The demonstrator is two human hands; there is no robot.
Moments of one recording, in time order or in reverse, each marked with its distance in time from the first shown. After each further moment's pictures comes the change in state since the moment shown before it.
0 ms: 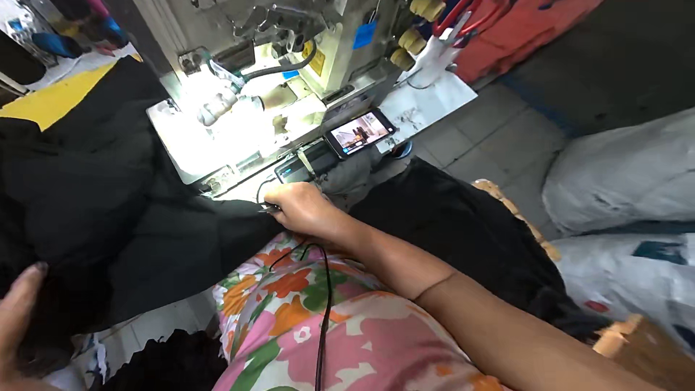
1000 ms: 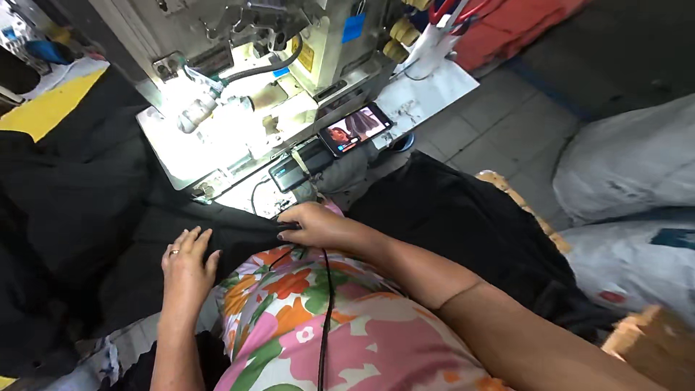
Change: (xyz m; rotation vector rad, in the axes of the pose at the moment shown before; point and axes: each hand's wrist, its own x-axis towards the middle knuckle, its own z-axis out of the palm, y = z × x) left_hand -0.039 0.074 0.164 0.141 -0.189 0.561; right_hand -0.037 0.037 0.015 0.403 -0.269 0.063
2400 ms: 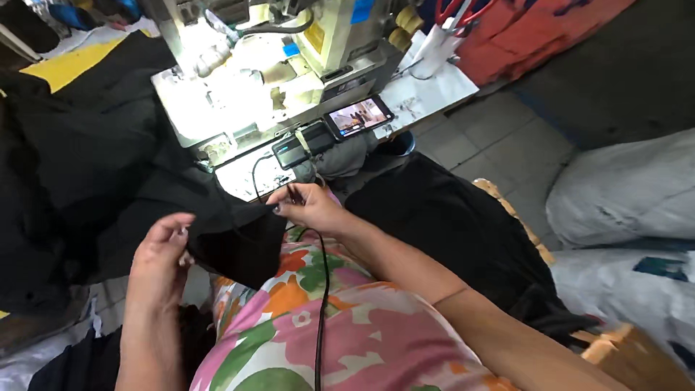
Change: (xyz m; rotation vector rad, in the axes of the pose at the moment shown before) left_hand -0.065 0.042 -0.047 -1.267 0.213 -0.251; right_hand -0.034 -0.027 0.030 0.744 0.274 -0.149
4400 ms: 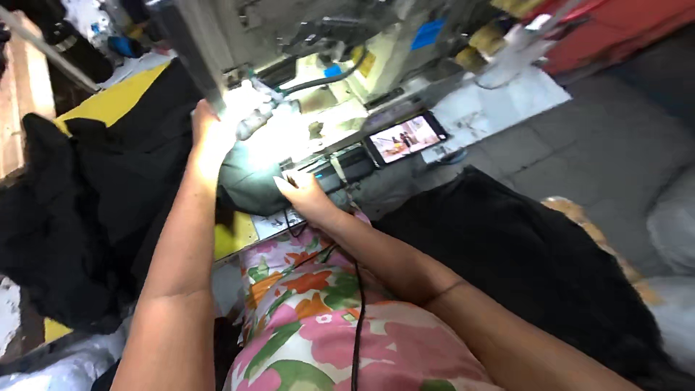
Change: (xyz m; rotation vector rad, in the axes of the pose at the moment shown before) left_hand 0.304 0.029 0.060 0.613 0.074 0.217; right_hand 0.126 0.011 0.011 -0.074 0.290 -0.043
